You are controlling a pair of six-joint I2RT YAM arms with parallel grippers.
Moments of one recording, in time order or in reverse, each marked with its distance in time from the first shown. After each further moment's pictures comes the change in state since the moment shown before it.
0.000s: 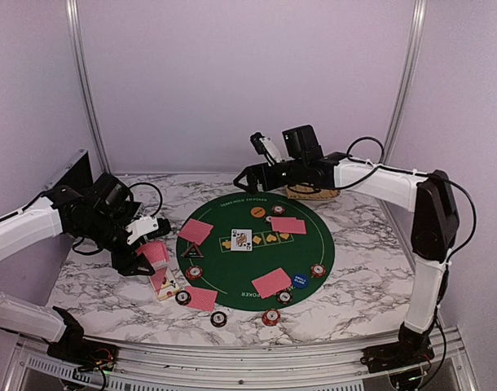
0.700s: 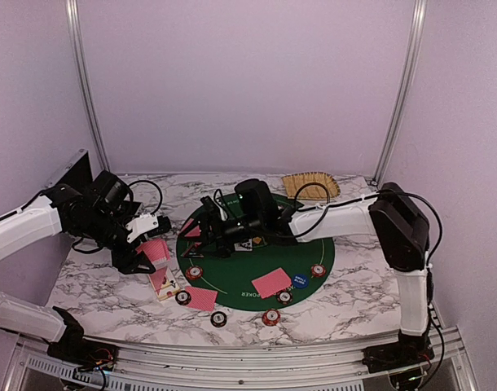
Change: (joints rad) left arm 0.000 0.000 0.014 0.000 0.005 0.002; right arm 0.264 0.152 -0.195 0.459 -0.414 0.801
